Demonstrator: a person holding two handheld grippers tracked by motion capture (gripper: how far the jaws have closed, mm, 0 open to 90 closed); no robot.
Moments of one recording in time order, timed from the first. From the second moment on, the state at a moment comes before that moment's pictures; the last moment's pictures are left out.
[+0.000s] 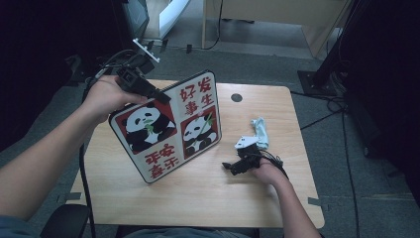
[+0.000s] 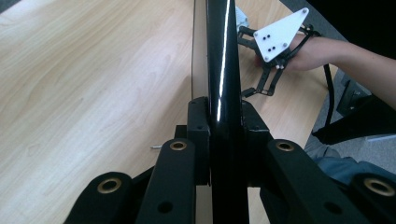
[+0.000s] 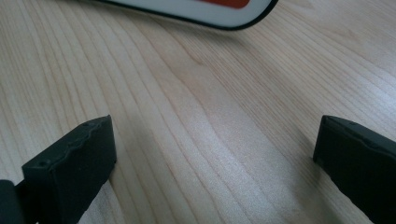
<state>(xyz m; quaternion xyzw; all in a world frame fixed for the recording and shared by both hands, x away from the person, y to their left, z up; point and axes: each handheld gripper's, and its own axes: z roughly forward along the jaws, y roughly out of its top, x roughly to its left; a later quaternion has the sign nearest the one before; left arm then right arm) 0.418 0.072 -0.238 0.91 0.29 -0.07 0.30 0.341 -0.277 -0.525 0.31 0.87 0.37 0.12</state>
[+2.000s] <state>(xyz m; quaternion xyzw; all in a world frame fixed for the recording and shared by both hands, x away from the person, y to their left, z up) 0.402 0.073 -0.248 0.90 0.31 -0.04 0.30 0.341 -0.276 -0.525 0.31 0.87 0.37 0.12</state>
